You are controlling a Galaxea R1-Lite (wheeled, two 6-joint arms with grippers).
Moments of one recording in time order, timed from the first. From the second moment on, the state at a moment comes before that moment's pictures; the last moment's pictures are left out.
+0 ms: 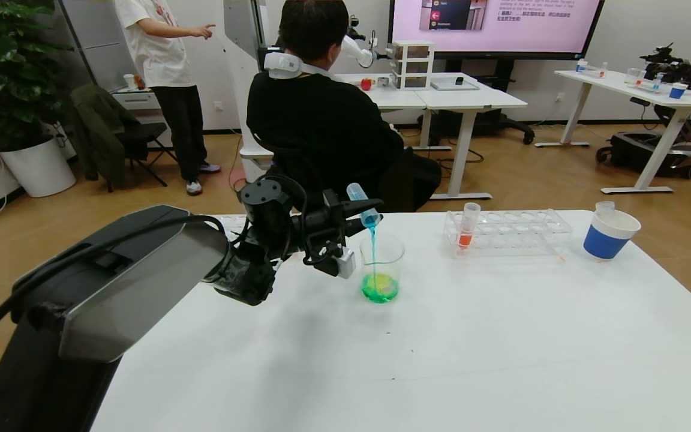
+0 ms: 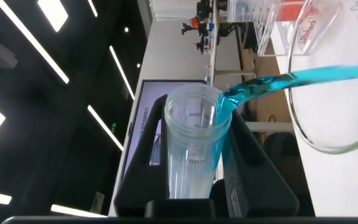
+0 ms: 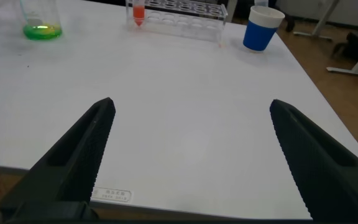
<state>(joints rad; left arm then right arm) -0.40 2.45 -1.43 -1.24 -0.80 1.55 0.01 0.00 0.00 0.01 0.03 -0.10</state>
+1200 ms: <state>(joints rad) -0.40 2.45 -1.43 -1.24 -0.78 1.63 0.01 0.00 0.00 0.01 0.03 -0.10</state>
